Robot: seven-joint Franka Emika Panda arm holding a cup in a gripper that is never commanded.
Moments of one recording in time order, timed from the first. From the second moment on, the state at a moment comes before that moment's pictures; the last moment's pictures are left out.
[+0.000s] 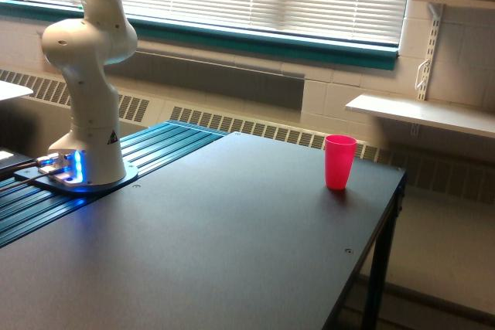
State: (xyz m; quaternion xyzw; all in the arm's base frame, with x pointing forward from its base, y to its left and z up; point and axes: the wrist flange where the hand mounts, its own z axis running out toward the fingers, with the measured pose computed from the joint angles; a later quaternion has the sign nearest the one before) arm 0.622 0.082 0.658 -0.75 0.21 -0.57 0.25
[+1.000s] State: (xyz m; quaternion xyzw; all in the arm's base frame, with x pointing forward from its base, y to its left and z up) arm 0.587 0.121 0.561 -0.84 0.12 -0.50 0.15
